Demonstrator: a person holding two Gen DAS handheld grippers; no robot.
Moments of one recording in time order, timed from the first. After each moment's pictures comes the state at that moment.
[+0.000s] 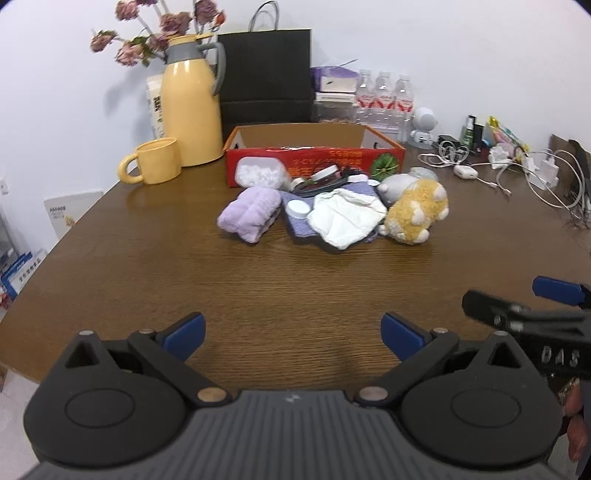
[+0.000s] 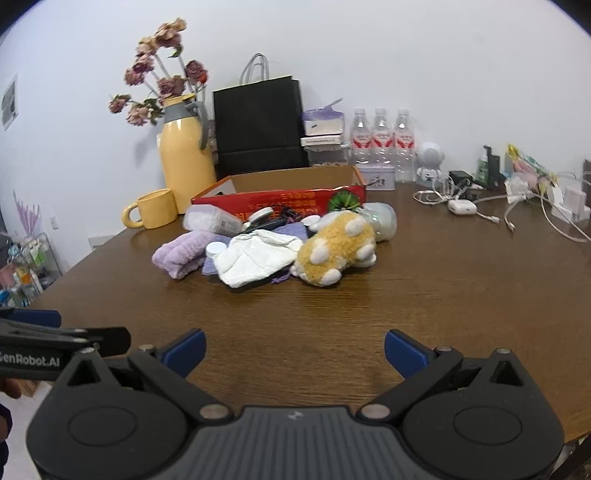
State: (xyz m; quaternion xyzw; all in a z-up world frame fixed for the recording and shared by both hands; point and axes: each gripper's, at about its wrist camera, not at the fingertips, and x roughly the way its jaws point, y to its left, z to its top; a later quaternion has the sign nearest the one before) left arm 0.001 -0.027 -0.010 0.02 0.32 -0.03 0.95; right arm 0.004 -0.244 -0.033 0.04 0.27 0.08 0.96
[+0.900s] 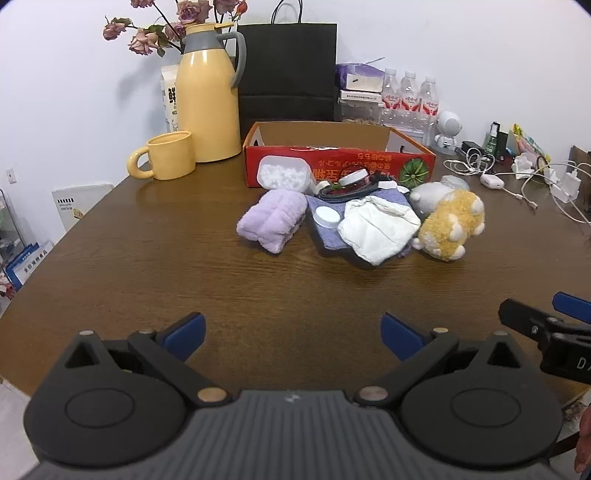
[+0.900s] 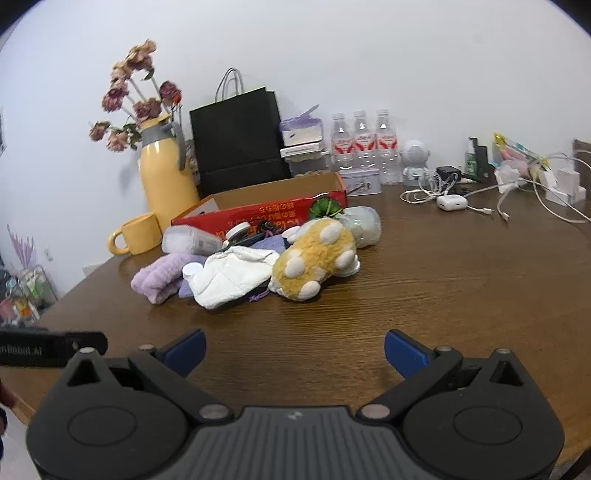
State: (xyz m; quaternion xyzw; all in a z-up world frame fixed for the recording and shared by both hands) left arm 0.042 -0.008 -0.020 0.01 0.33 0.00 0.95; right arm 0.034 -0.257 -0.052 0.07 0.25 0.09 0.96
